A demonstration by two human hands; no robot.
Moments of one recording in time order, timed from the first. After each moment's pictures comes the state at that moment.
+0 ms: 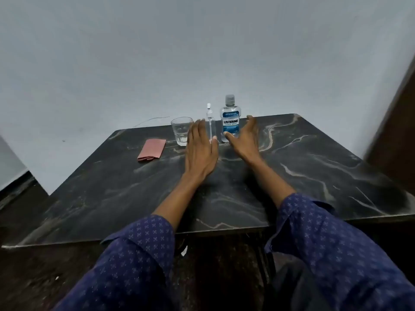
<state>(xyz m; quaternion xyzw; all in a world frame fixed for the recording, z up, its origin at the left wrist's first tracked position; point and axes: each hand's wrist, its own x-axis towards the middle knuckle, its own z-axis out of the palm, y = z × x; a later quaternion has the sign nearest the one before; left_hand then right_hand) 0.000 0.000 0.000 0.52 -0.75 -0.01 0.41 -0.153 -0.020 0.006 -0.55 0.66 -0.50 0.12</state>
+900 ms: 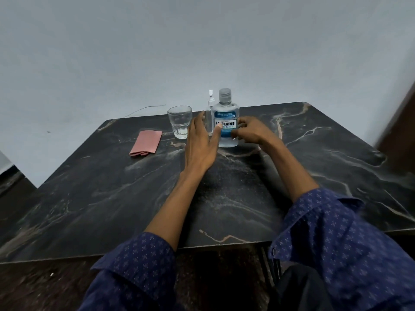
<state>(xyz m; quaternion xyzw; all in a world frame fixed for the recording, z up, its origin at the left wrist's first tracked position) 0.003 -0.030 -0.008 0.50 -0.71 -0.14 0.47 -0.180 -0.055 0.017 -0.62 0.64 -0.37 0.28</state>
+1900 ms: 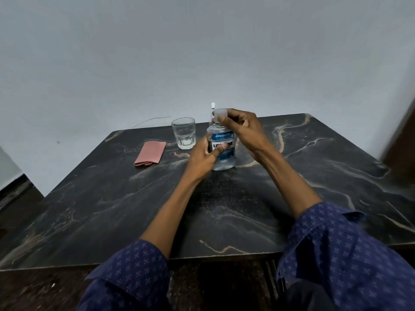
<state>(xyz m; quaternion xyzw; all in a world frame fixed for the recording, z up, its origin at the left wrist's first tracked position) 0.012 -0.027 -0.002 0.42 -0.72 -0.34 0.44 -0.150 -0.029 0.043 -0.62 0.38 -0.59 0.36</state>
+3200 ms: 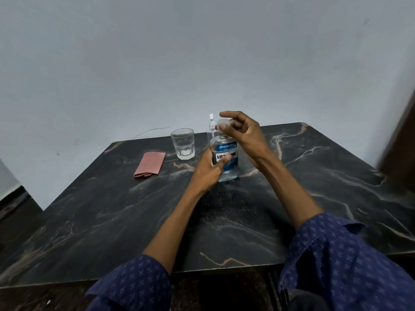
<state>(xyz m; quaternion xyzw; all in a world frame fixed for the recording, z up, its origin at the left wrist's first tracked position) -0.002 -0.016 0.003 0.43 -0.72 -0.35 0.42 -0.157 -0.032 0.047 -0.60 0.34 -0.63 0.36</state>
